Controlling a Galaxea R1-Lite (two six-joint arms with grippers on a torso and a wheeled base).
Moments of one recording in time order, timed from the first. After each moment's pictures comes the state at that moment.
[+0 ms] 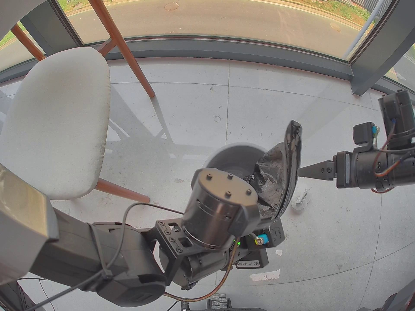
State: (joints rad) left arm -1.01 1.91 -0.97 -0.51 0.12 0.74; right arm 0.48 1.50 -1.06 0.21 0.06 0.34
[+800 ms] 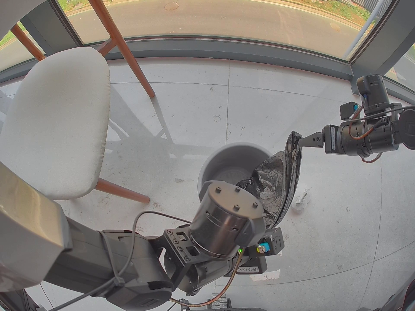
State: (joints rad) left arm -1.02 1.93 -0.95 -0.52 0.15 0.74; right arm 0.30 1.74 -1.31 0.22 0.06 0.22
